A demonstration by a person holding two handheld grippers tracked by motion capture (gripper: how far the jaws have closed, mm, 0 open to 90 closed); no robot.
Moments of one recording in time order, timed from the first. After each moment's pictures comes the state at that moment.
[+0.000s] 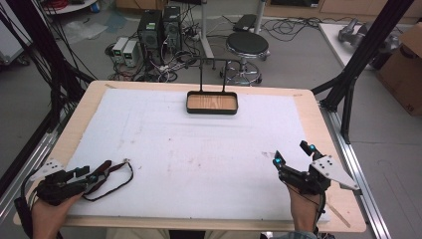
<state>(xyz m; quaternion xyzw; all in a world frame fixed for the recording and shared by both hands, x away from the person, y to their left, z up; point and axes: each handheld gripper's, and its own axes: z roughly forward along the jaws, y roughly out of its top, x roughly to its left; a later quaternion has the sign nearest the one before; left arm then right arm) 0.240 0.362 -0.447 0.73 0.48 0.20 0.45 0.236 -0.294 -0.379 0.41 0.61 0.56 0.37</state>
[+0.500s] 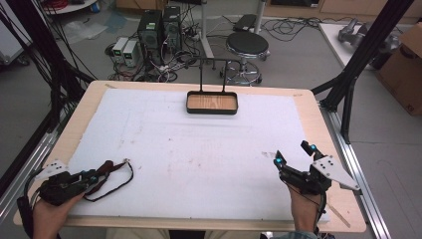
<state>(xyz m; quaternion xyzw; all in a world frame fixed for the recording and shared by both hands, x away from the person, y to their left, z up) 0.240 0.359 -0.448 0.74 0.48 0.18 0.44 0.236 -0.295 -0.378 0.42 0.61 0.56 0.38</state>
